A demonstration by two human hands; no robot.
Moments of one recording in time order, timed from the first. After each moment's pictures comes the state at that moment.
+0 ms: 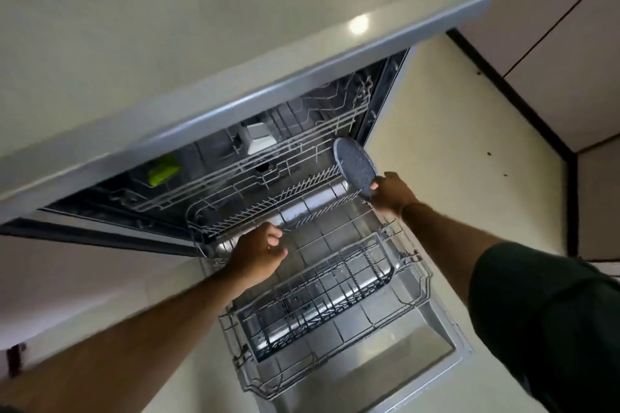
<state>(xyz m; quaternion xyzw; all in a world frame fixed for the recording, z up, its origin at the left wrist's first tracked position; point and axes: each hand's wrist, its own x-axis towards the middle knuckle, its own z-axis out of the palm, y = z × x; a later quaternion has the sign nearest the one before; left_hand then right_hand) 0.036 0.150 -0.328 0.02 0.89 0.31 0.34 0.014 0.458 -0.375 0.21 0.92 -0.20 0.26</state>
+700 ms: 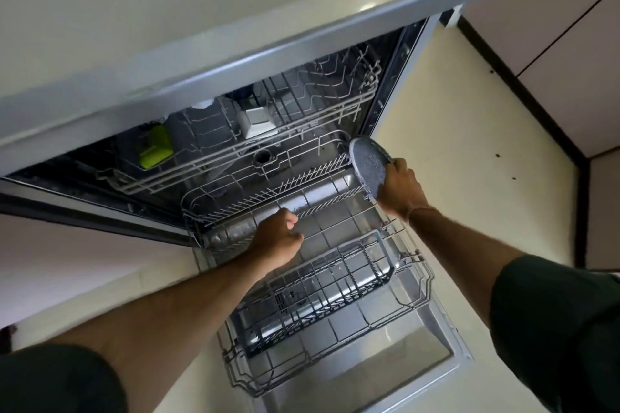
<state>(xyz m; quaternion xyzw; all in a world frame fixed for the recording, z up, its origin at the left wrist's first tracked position) 0.037 0.194 -0.352 0.01 0.90 0.31 0.32 0.025 0.465 -0.395 0.19 0.96 -0.18 0.12</state>
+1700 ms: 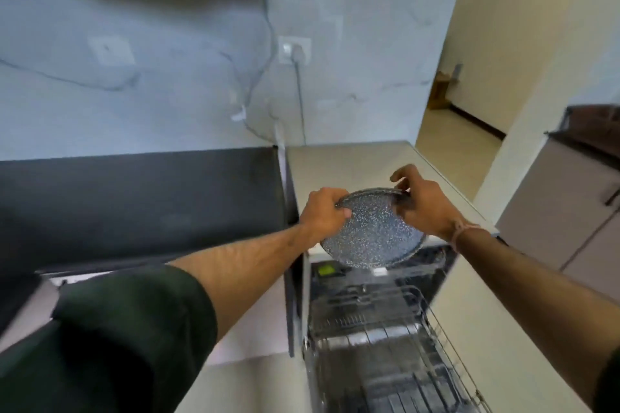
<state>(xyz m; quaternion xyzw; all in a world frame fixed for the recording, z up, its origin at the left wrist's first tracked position) 0.112 -0.050 0.154 0.11 0.88 0.46 0.00 0.127 0.165 0.184 -0.13 0.94 -0.28 -0.10</state>
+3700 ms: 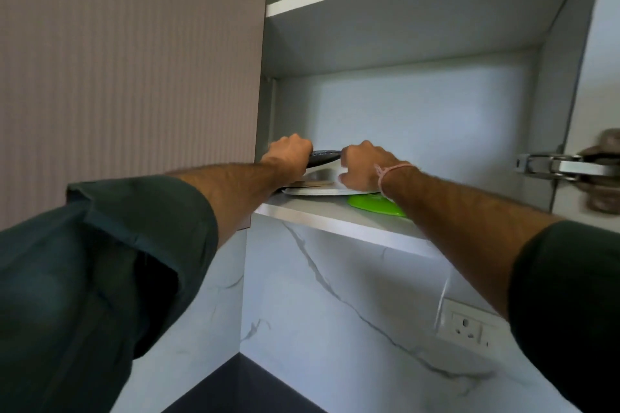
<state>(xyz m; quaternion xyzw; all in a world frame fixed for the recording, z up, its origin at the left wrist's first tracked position) -0.233 -0.940 0.589 -0.25 0.91 -0.12 -0.30 -0.303 -0.789 0.592 -0.44 0.85 -0.07 -0.27</state>
